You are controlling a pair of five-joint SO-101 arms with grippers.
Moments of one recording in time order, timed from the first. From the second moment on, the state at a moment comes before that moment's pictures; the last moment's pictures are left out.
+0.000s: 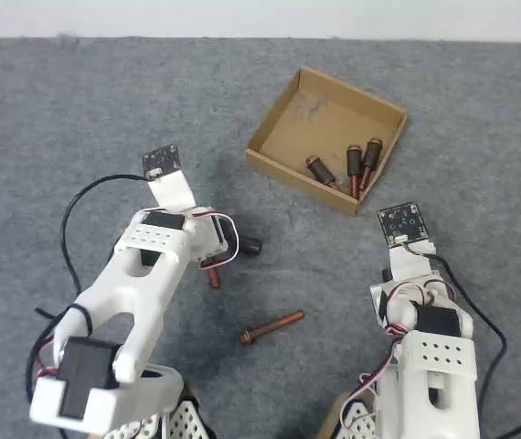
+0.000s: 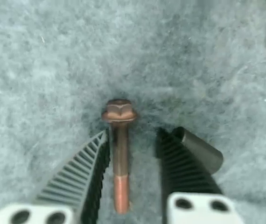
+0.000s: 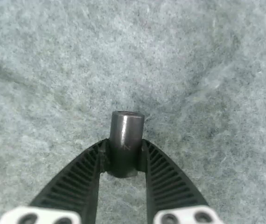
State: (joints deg) left arm 3.9 -8.5 50.8 45.3 34.2; right arm 3.3 -61.5 81.5 51.1 20.3
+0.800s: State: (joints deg) left arm 1.5 2.2 41.2 50.2 33.9; right arm 3.3 -61.5 81.5 51.1 20.3
